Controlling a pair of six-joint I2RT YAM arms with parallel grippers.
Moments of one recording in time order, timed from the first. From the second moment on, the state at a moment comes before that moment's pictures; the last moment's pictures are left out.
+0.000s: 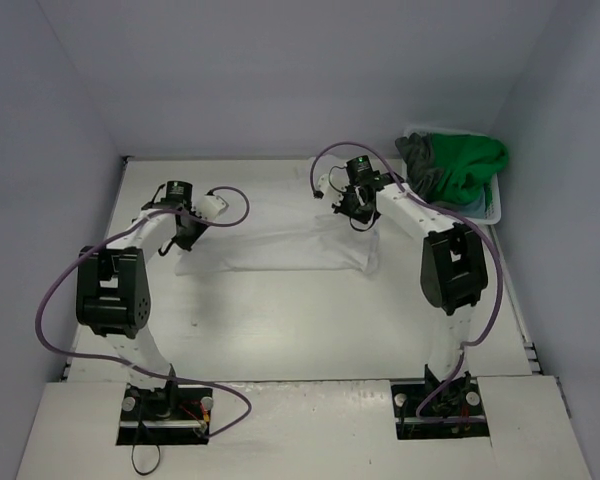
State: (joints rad) left arm -0.06 1.76 1.23 -0.56 0.03 0.66; right arm 0.37 2.00 1.60 -0.65 -0.02 -0.84
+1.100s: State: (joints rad) left arm -0.07 1.94 1.31 -0.38 -0.10 0.58; right arm 0.34 2.20 1.65 -0.33 0.20 -0.68
